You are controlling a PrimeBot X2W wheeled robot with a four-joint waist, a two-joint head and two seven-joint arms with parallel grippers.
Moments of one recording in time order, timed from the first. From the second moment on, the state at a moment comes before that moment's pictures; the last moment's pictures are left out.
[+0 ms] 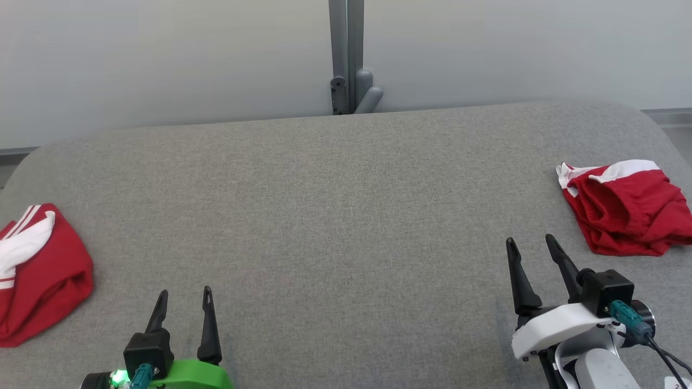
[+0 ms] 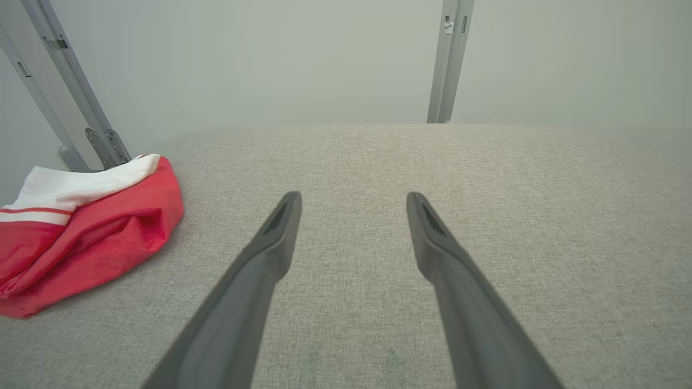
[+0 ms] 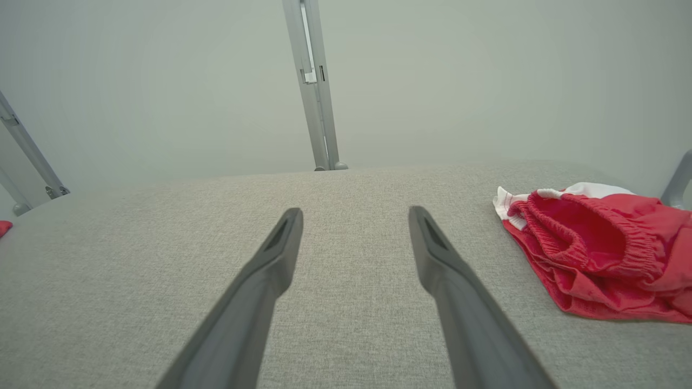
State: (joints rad) left arm -0.01 0.05 -0.07 0.33 -0.12 0.04 -0.26; right arm -0.11 -0.05 0.02 0.31 0.15 0.13 -0.26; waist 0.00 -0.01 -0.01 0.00
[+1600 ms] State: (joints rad) left arm 0.02 0.05 0.06 0.38 -0.19 0.02 -0.26; right arm -0.15 -0.05 0.20 0.36 0.16 0.13 -0.26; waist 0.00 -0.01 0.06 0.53
